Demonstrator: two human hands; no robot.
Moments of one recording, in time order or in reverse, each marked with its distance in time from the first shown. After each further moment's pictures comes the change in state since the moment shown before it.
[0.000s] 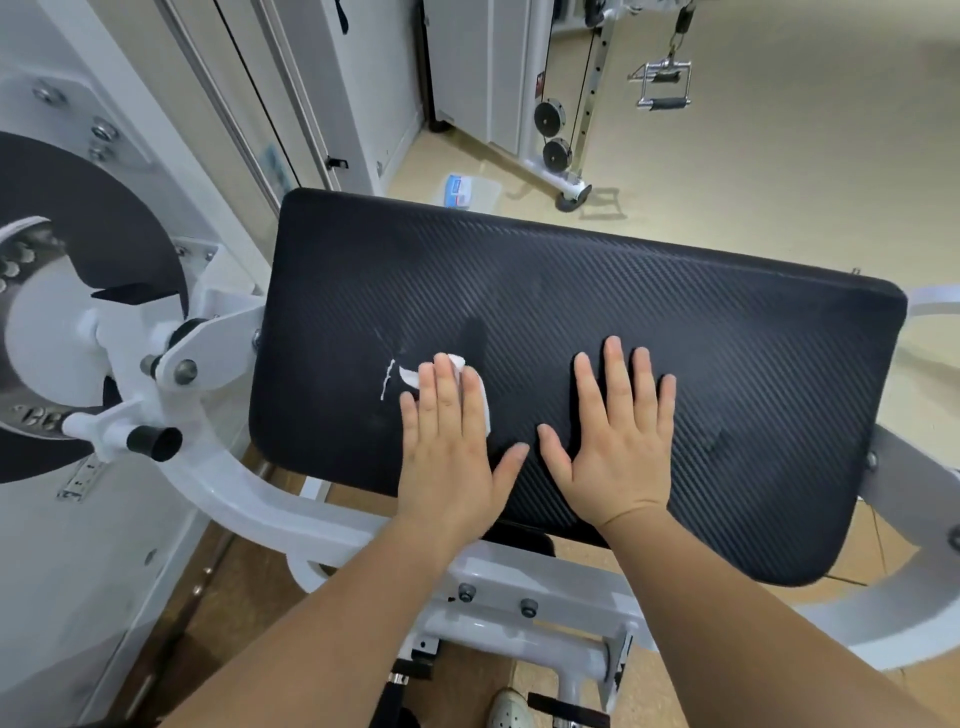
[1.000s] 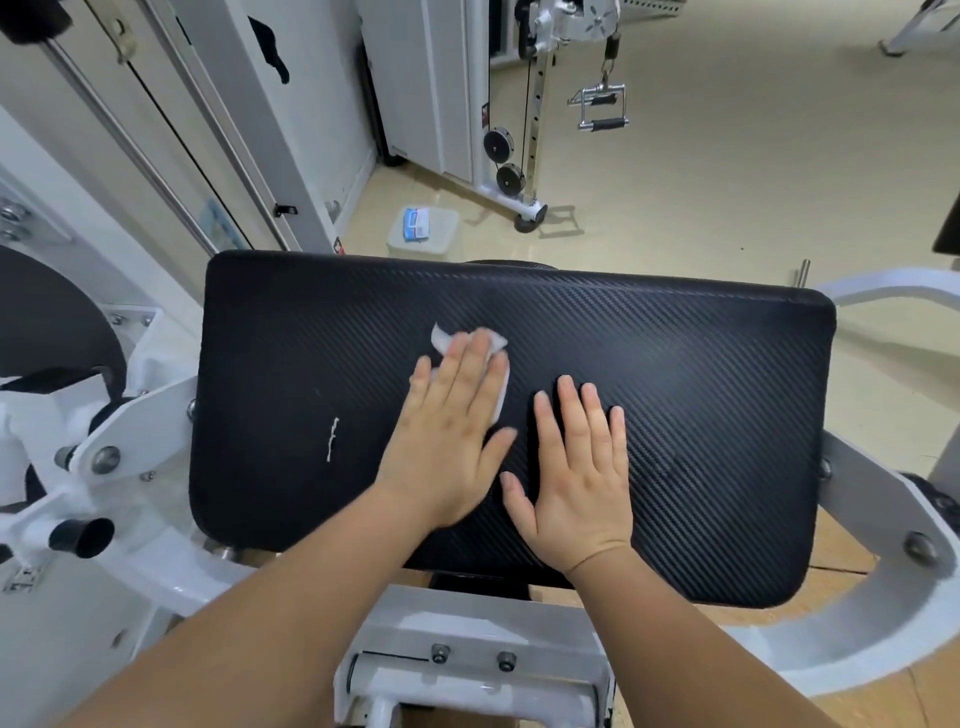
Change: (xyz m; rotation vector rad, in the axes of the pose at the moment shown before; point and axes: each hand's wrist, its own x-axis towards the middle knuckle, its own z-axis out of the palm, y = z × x) left_hand 0.073 0.015 -0.022 0.052 0.035 0.388; right_hand -0.004 0.002 0.004 0.052 0.056 0.007
